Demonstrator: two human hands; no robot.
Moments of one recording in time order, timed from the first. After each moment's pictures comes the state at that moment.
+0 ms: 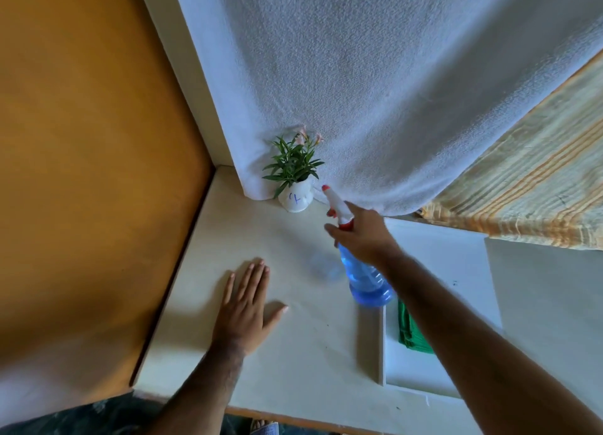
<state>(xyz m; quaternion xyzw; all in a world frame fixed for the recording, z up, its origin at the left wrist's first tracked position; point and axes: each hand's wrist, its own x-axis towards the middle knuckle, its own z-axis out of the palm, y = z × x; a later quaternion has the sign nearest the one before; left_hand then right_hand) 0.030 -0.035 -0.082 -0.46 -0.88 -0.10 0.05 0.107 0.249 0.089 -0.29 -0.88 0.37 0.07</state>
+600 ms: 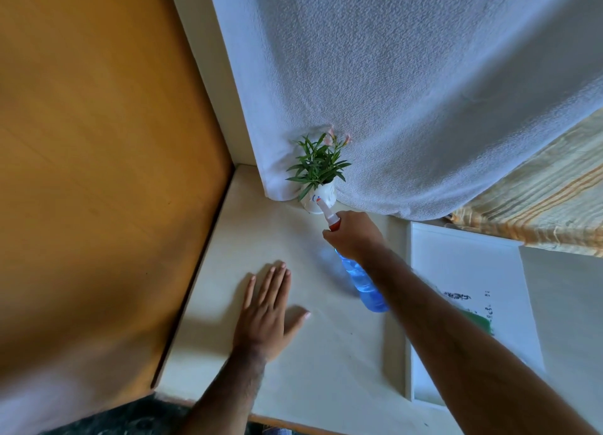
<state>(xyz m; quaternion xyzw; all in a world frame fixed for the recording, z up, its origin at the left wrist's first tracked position) 0.029 -0.037 -0.082 -0.45 -0.89 -0.09 0.03 0.037 0.221 0.054 -0.38 -0.88 0.28 -0.07</state>
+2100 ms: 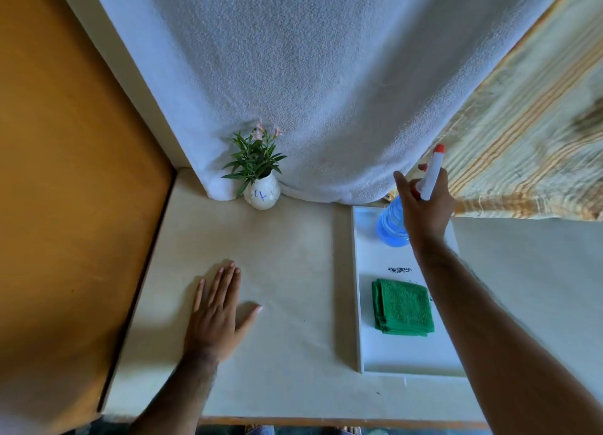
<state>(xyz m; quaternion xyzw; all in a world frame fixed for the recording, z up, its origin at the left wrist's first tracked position) 0.026 -0.038 -0.086 -0.46 -0.88 -0.09 0.04 0.187 0.347 0.083 -0.47 -0.72 0.28 0.43</state>
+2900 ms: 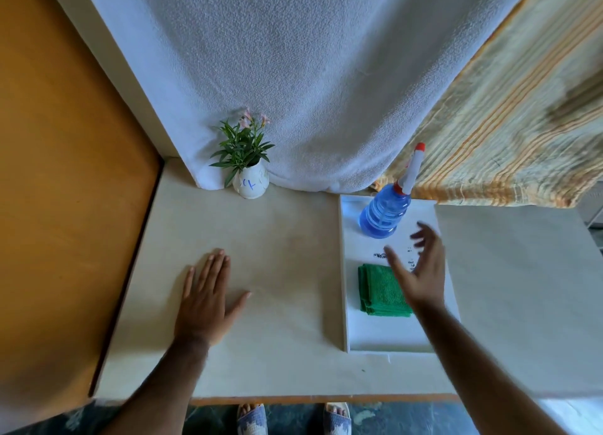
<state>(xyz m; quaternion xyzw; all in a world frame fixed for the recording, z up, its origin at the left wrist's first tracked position) 0.025 -0.035 -0.082 -0.46 -0.88 -0.11 0.02 0.301 0.274 0.031 -0.43 -0.80 0.28 0.32</state>
